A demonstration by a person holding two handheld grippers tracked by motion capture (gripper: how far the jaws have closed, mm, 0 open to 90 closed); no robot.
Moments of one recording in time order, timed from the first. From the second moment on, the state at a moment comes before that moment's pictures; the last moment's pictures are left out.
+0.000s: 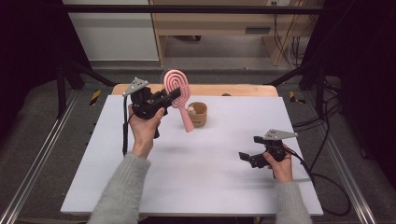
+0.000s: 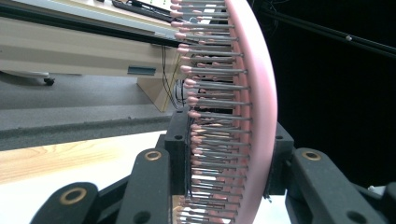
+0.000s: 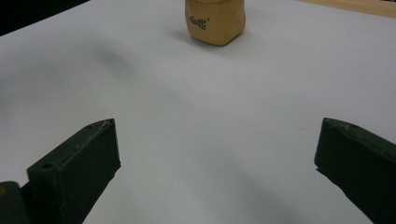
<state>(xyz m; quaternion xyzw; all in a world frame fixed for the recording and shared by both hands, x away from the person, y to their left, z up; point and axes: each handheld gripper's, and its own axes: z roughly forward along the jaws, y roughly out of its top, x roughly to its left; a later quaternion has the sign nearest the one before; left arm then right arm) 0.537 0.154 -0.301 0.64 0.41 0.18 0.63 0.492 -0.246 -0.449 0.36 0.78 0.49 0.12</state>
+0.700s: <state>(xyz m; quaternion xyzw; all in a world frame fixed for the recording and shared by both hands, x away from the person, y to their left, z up) 0.556 0.136 -0.292 0.63 0.41 0.18 0.63 0.492 -0.246 -0.448 0.36 0.78 0.49 0.12</state>
